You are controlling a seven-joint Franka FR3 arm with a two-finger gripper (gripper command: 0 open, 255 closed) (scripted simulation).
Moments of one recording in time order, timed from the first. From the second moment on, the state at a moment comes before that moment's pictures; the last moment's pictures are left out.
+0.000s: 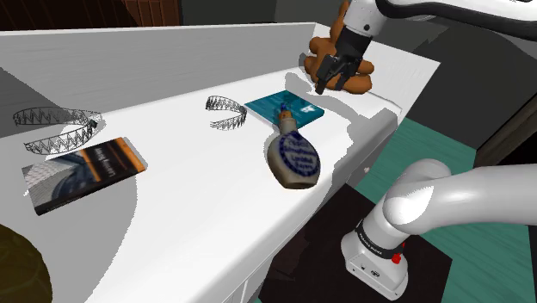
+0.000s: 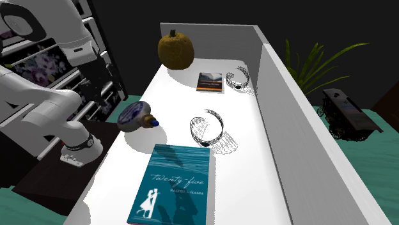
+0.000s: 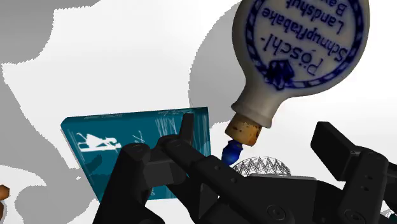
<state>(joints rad) -0.01 -0.79 -0.04 -2.33 0.01 1.66 0.06</state>
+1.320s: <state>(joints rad) -0.03 -0.08 -0.02 -1.99 0.13 1.93 0.28</state>
